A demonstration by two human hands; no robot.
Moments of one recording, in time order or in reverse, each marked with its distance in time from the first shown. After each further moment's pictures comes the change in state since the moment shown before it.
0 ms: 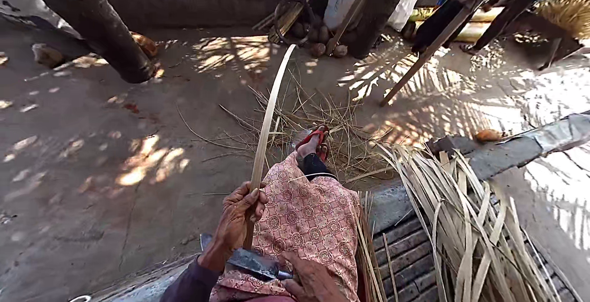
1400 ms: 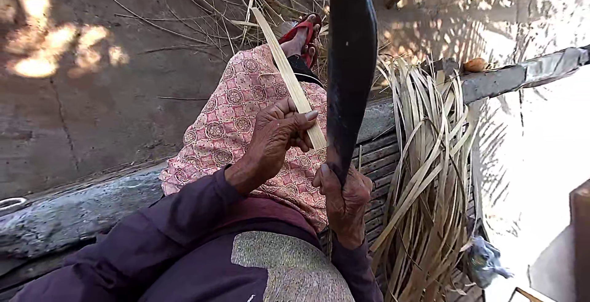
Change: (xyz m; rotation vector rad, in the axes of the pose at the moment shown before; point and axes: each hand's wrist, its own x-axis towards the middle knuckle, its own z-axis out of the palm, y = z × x) left_hand -0.036 -0.025 0.098 -0.118 -0.102 -0.248; right_hand -0.058 -0.026 -0.032 0.122 1.005 -0.331
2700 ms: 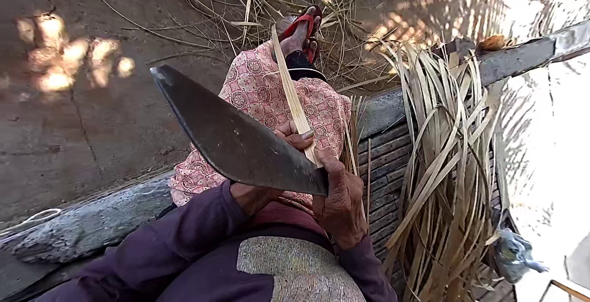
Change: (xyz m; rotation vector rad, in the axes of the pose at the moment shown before) left_hand -0.020 -0.025 -0.022 -0.113 -0.132 -0.182; right_hand -0.010 0.001 0.015 -0.340 0.031 -0.176
